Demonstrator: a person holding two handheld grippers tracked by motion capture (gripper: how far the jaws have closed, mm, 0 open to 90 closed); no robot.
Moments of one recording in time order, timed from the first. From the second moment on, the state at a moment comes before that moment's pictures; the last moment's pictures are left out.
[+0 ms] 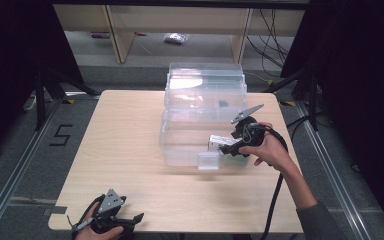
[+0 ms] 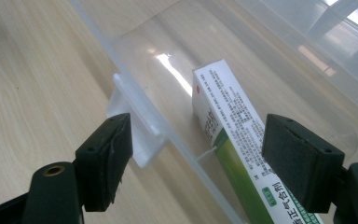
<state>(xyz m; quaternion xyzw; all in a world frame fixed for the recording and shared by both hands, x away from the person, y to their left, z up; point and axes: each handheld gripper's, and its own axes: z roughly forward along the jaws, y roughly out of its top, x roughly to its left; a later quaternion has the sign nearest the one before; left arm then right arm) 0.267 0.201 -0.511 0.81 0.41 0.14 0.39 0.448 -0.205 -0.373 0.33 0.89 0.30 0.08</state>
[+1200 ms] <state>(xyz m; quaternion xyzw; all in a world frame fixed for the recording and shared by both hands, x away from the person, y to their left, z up) 0.267 0.201 -0.511 0.82 0.40 0.14 0.39 0.408 -0.208 -0.385 0.30 0.88 0.35 0.08</state>
